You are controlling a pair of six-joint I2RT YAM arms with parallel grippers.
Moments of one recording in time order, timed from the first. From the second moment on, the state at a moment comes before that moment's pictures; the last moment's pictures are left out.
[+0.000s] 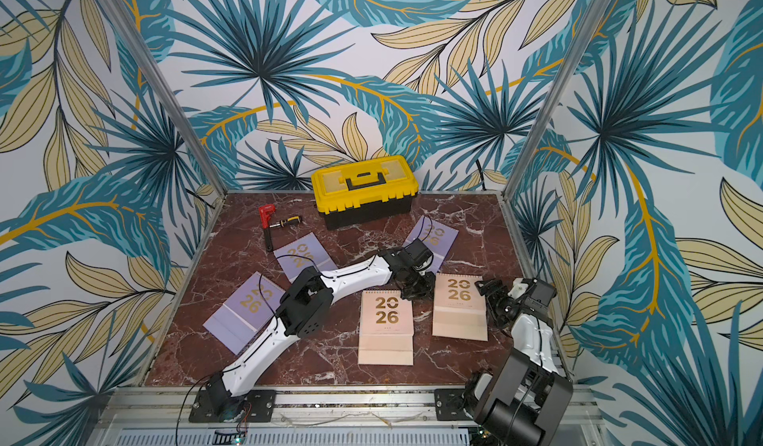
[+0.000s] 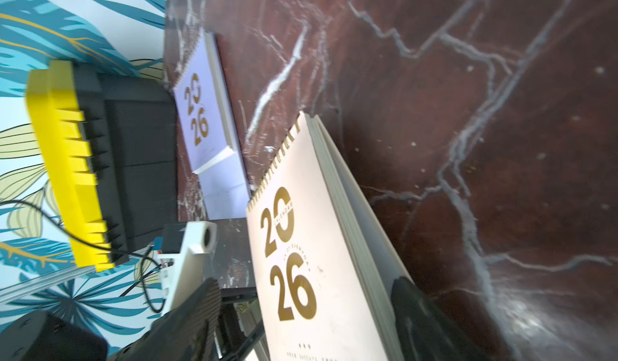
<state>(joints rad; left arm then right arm) -0.94 2.56 2.17 -0.63 0.49 -0.97 -0.64 1.15 0.50 -0.32 -0.67 0.58</state>
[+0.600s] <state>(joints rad) -0.96 2.56 2.17 -0.62 0.49 -0.97 -0.66 1.25 0.53 -0.50 -0.69 0.58</state>
